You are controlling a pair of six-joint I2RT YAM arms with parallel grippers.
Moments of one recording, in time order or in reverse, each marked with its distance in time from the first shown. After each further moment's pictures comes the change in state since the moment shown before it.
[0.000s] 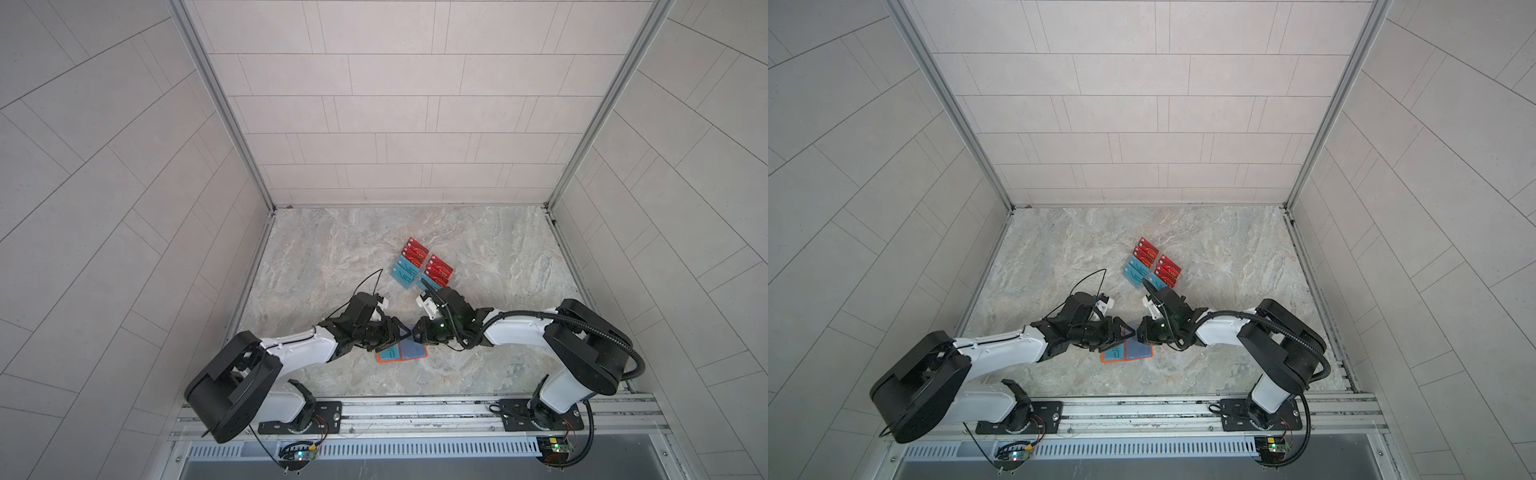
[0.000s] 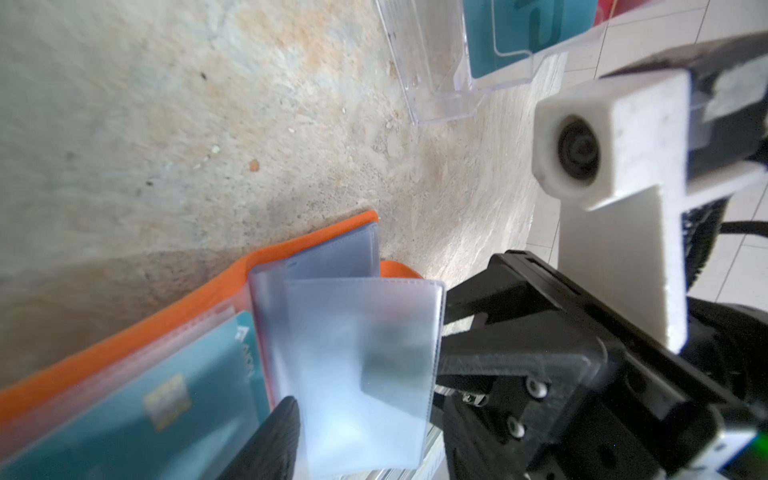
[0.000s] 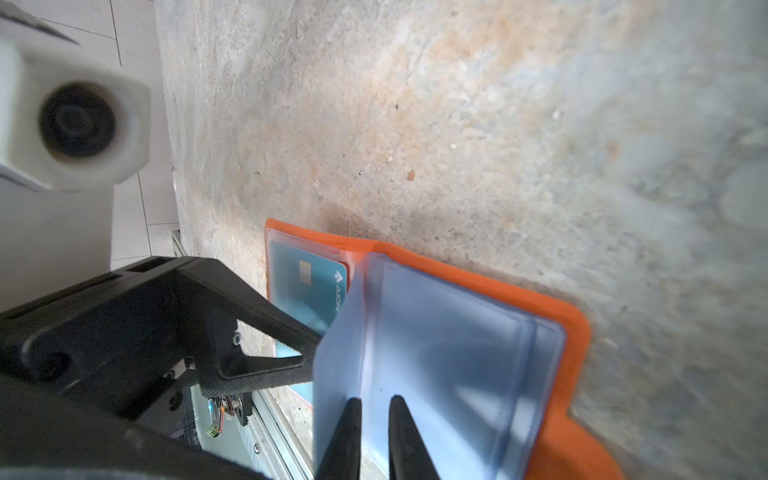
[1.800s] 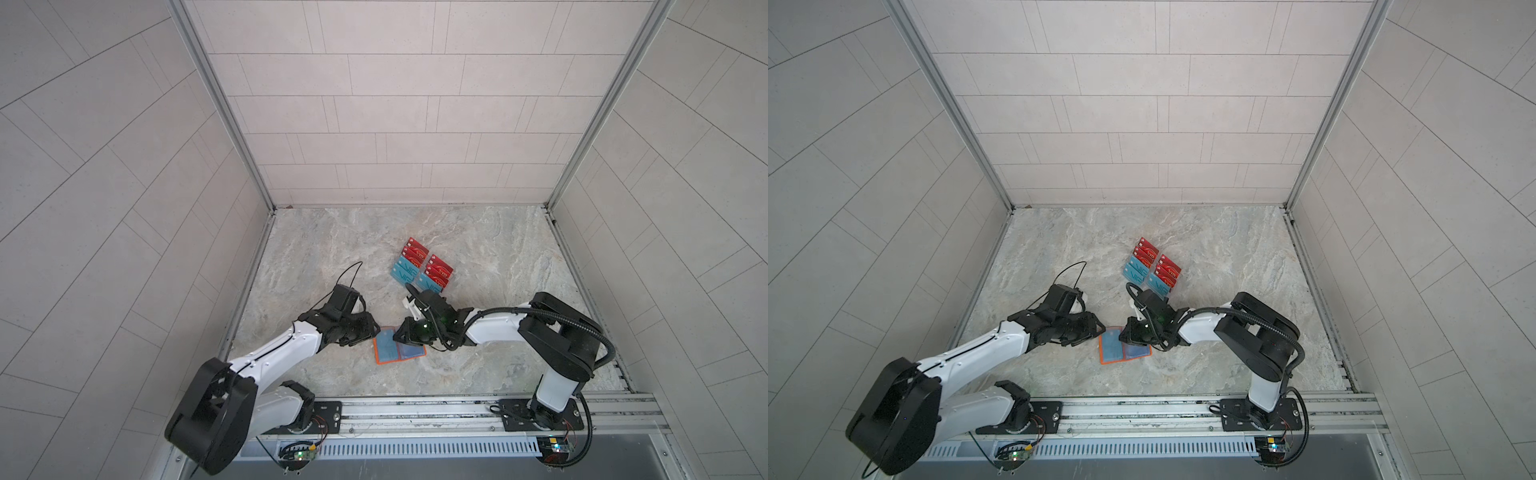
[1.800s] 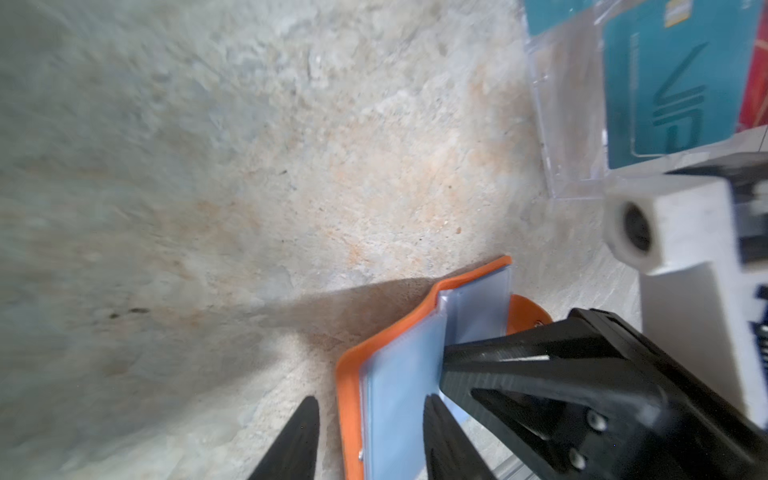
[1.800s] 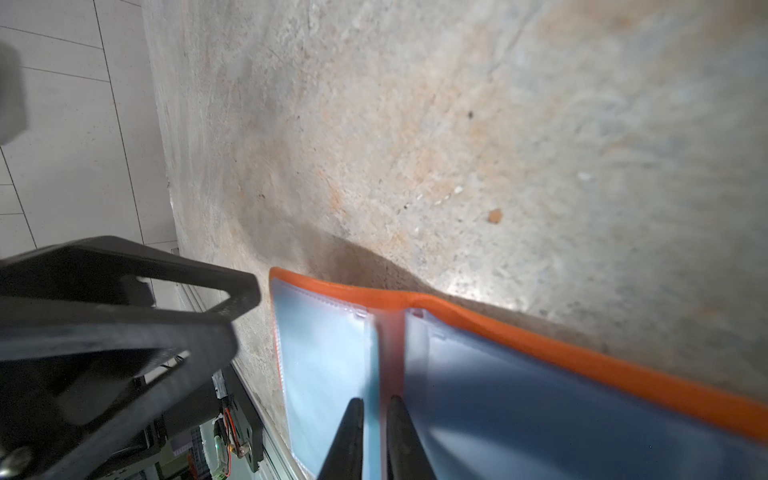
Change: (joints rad) left arm 0.184 -0.172 0.082 -0.471 -0.185 0.231; right arm 0.090 0.139 0.112 0.055 0.082 0.109
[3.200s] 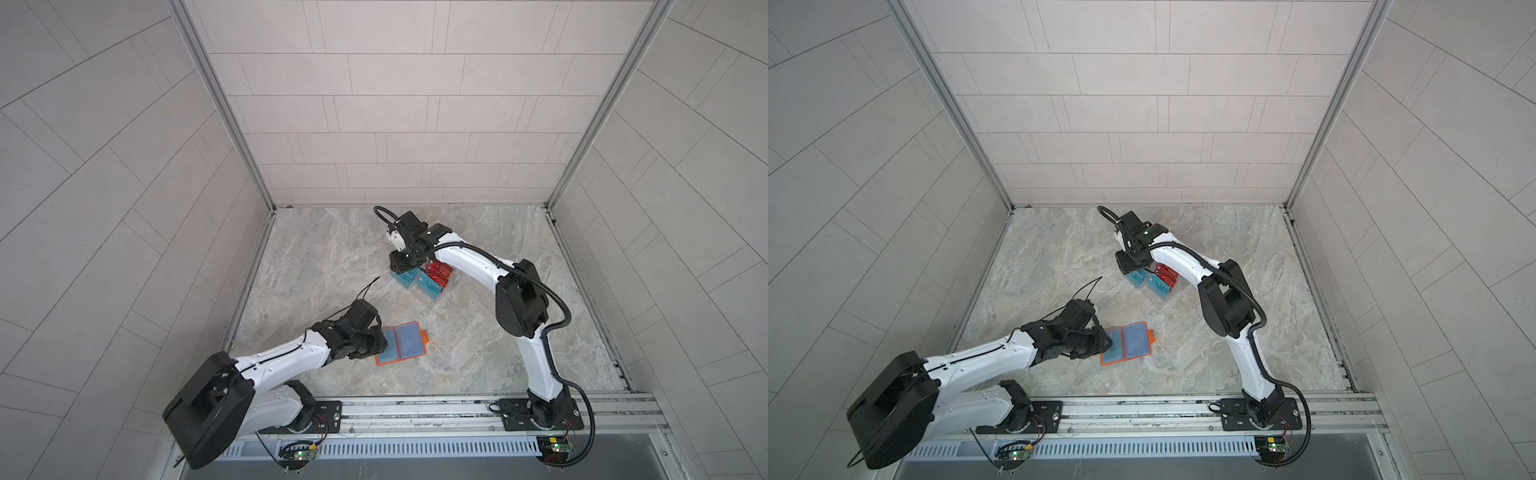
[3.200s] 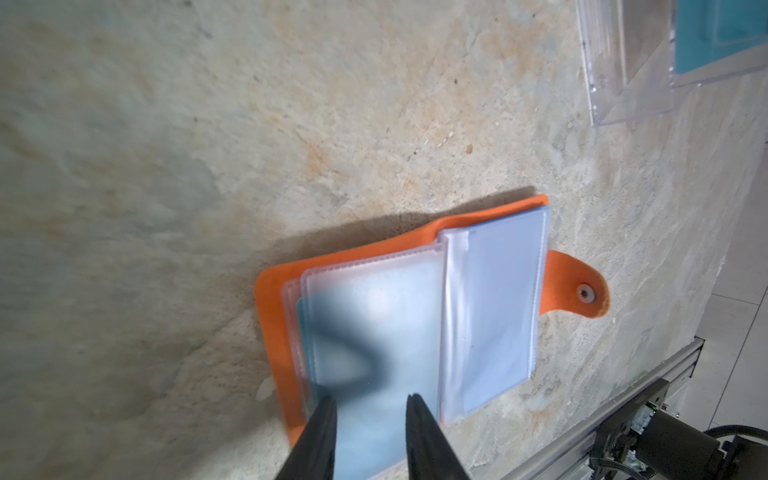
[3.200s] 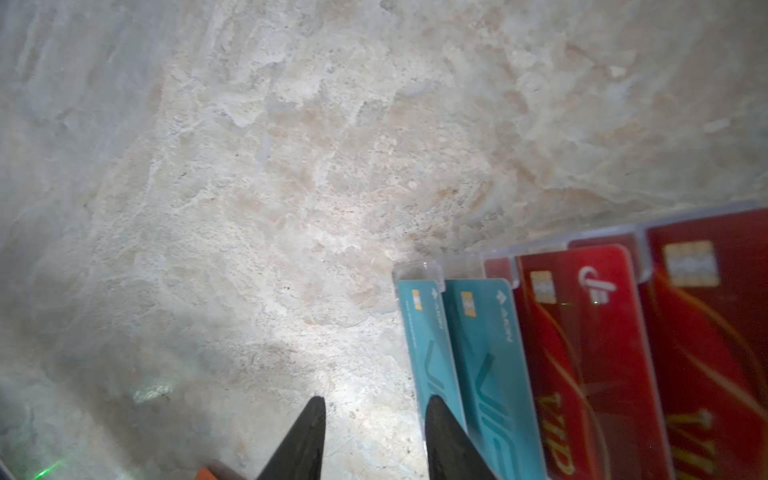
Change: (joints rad) left arm -0.237 0.044 -0.072 0.089 -0.130 -0.165; right arm -0.233 0.435 1.174 -1.020 0.275 -0.784
